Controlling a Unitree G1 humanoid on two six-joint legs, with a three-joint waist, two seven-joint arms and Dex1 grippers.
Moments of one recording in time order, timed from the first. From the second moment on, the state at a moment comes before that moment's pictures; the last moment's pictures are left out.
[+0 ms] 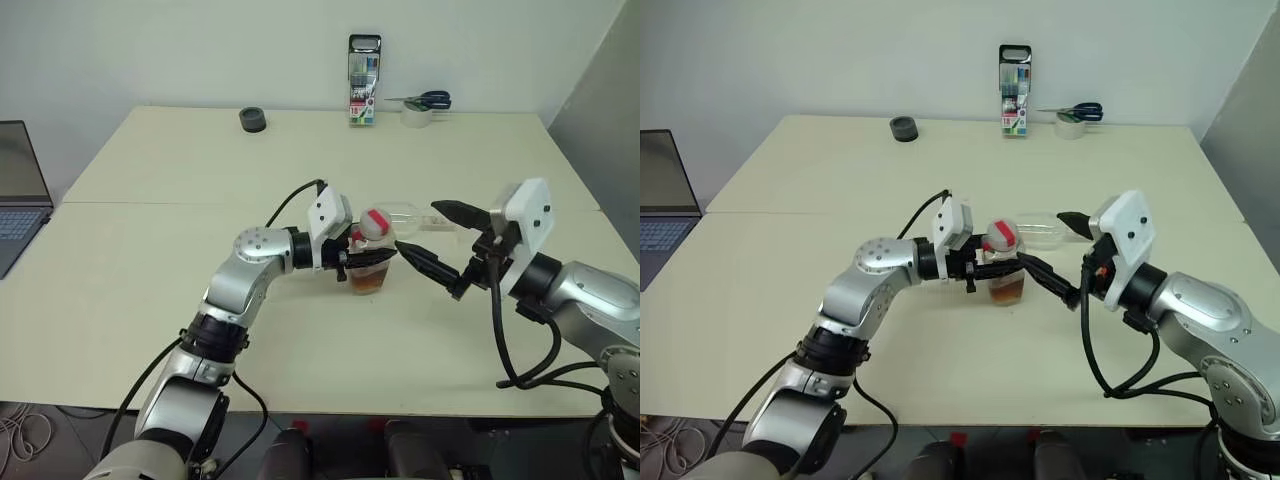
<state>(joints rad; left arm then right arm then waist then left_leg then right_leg) -0.73 0.32 -0.23 0.15 -0.31 0.30 -1.09 -0.37 -0.62 -0.17 -0.80 0.85 0.98 0.28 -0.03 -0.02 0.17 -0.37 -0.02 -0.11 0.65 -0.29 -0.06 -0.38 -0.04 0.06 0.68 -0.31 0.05</state>
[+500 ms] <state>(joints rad) -0.77 0.30 -0.24 0.30 -0.29 0.20 -1.23 -0.42 -0.50 0.03 -0.77 0.79 1.01 0.15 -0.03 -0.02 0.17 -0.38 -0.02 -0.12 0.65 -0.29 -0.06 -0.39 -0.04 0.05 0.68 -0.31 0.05</state>
